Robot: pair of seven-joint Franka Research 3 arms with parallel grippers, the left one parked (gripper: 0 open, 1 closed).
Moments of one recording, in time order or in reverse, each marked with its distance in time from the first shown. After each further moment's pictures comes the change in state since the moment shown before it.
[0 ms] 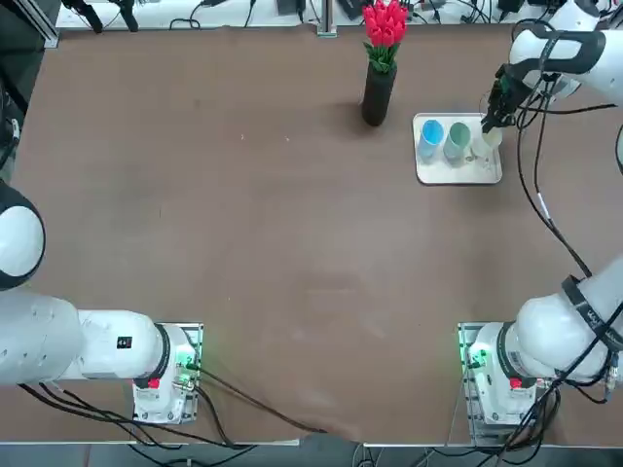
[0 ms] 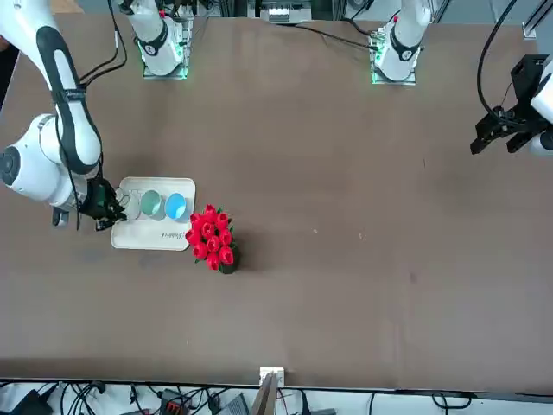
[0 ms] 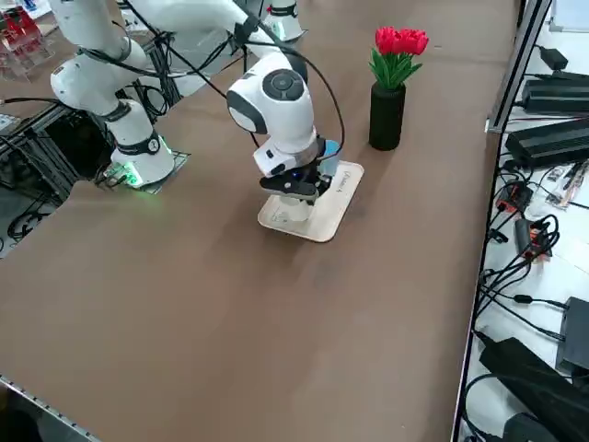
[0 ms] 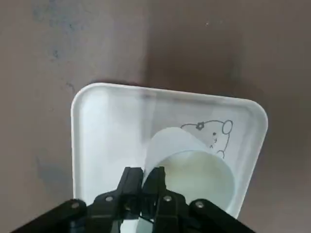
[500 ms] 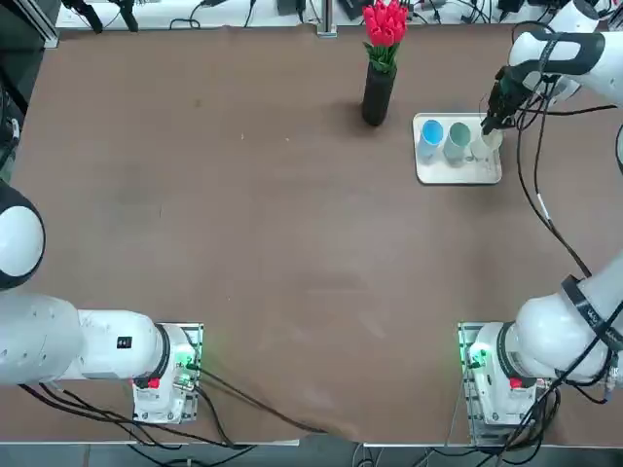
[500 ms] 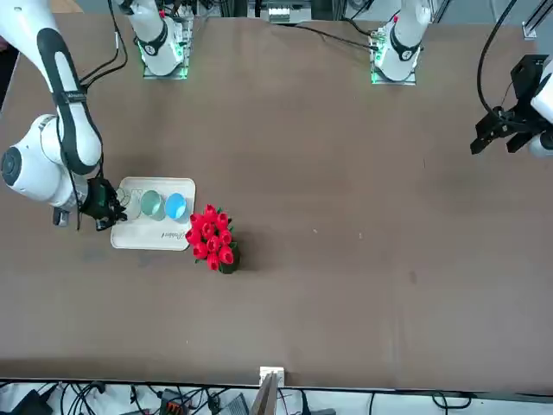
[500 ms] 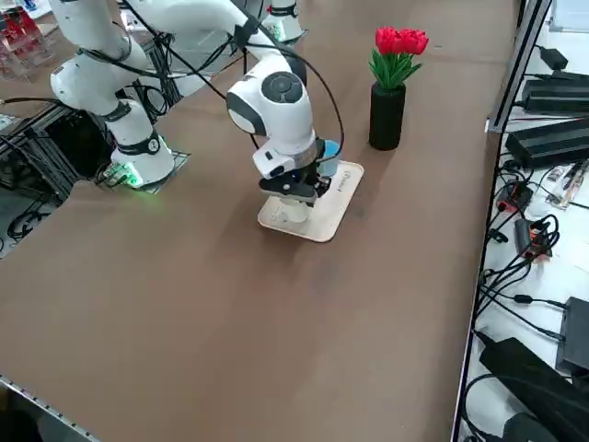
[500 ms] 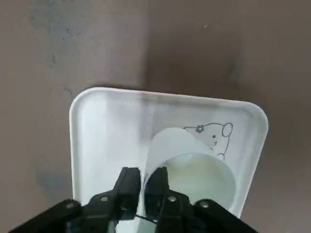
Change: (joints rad) arm -0.003 0.001 -0.003 -0.003 0.001 0.010 0.012
